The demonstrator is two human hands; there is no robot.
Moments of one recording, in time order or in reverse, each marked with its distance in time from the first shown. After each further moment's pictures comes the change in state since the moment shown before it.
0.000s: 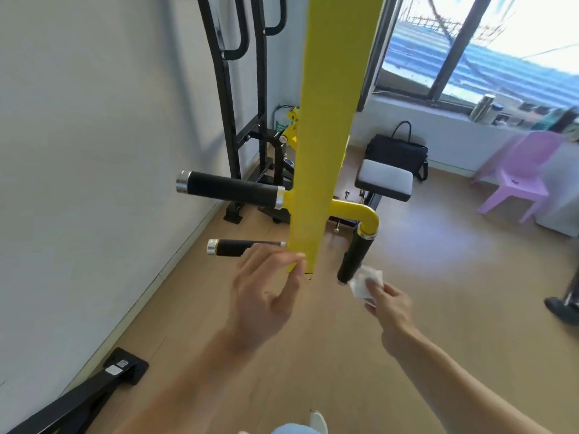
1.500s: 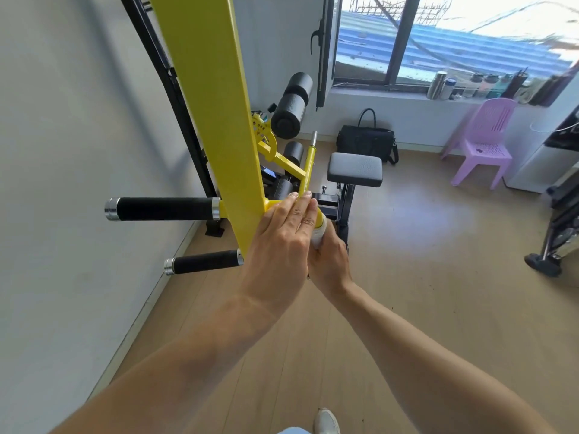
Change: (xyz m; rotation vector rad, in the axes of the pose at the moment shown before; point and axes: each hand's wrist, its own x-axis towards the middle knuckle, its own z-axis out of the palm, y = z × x) left_hand 0.067 0.056 0.069 0.628 -0.605 0.195; right_hand 0.023 -0.041 0.043 -0.291 0.012 -0.874
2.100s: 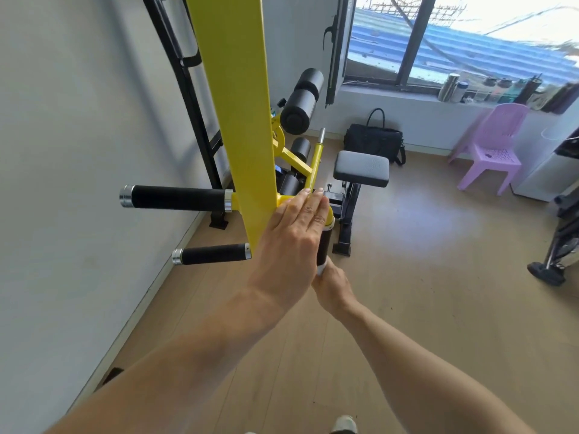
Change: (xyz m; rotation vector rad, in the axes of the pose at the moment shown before) left_hand -0.009 -0.001 0.004 -0.022 0.040 0.025; right_hand -0.036 0.066 0.012 -0.157 -0.392 0.404
